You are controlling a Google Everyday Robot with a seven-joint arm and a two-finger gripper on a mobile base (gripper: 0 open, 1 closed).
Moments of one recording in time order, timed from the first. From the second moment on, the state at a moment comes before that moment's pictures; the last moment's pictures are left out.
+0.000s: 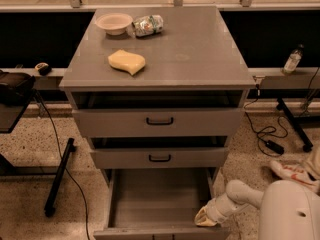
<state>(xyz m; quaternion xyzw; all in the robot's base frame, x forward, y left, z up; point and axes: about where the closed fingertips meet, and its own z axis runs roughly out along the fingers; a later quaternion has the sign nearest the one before) 0.464 -0.190 0.175 -0.67 0.68 0.26 0.17</state>
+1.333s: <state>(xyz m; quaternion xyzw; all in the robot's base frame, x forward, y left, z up) 0.522 -0.098 0.224 -0.75 0.55 0.22 0.28</state>
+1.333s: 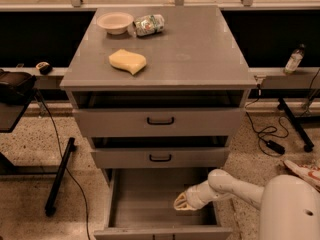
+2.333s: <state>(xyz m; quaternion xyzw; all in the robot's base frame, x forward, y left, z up) 0.527 -0.092 0.208 -0.74 0.56 0.24 0.28</state>
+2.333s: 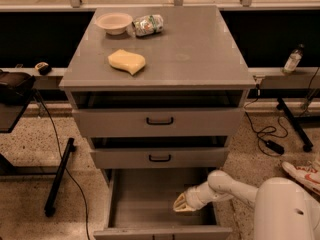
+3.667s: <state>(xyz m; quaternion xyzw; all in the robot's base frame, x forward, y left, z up) 0.528 -0.042 0.129 -0.66 0.62 0.30 0.30</state>
